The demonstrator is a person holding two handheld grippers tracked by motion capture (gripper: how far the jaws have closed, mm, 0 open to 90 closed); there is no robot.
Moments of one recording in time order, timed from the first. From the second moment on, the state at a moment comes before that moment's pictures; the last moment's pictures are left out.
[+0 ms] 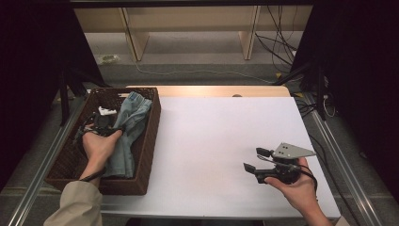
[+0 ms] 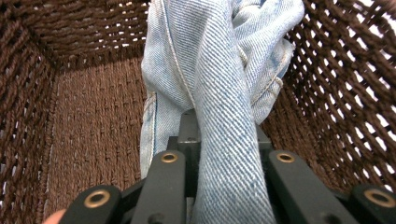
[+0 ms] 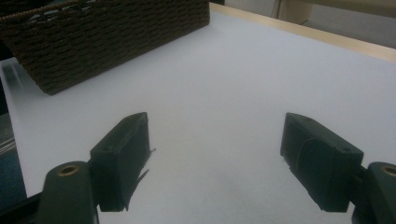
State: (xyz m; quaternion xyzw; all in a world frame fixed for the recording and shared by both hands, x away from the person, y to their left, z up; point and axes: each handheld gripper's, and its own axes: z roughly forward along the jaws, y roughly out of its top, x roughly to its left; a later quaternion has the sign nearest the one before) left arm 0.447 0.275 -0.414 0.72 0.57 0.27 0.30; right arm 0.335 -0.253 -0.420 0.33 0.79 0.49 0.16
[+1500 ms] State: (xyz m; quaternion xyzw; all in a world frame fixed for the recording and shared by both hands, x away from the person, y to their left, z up) left arm 0.432 0.269 -0.381 0.67 0.53 0.34 0.38; right arm 0.334 -0.254 -0.419 0.33 0.79 0.50 0.16
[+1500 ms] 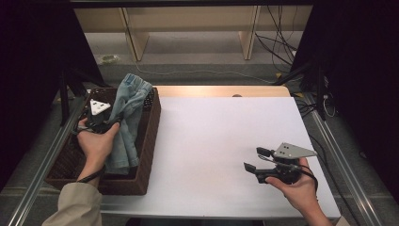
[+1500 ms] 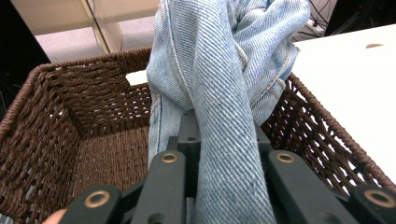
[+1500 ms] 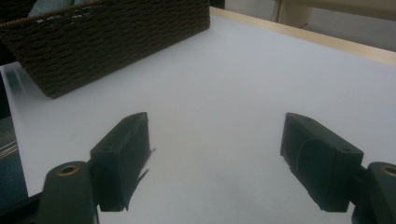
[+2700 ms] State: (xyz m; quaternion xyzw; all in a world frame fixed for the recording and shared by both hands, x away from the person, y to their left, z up) left arm 0.425 0.272 -0.366 0.64 0.51 0.37 0.43; right arm 0.334 -0.255 -0.419 0.33 0.78 0.50 0.16
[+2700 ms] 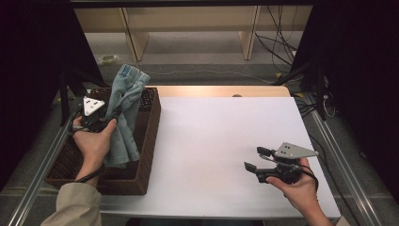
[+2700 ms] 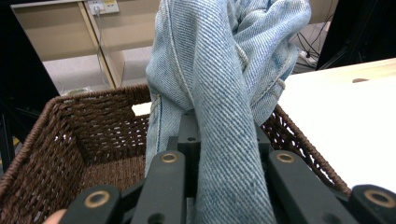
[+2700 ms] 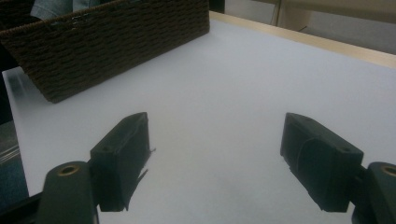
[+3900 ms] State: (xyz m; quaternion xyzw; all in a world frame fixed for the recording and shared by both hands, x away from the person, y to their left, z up) left arm 0.414 0.274 -0.341 0.62 0.49 0.40 0.46; right arm 0.334 -0.255 -0.419 0.33 0.78 0.50 0.16
